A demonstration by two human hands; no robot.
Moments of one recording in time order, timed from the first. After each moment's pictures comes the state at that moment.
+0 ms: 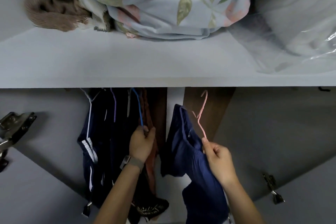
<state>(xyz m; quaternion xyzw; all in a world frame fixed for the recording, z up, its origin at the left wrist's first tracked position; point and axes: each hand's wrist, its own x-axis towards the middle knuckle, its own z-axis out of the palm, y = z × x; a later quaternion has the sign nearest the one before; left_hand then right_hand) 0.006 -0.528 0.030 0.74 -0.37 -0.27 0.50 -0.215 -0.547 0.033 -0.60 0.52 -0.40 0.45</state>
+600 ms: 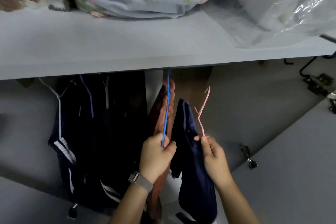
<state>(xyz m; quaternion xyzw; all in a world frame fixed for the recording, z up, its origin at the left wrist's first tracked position) -0.072 -0.483 0.036 0.64 -0.54 -0.27 0.47 -0.233 -0.501 0.020 -0.53 0.55 -0.47 0.44</state>
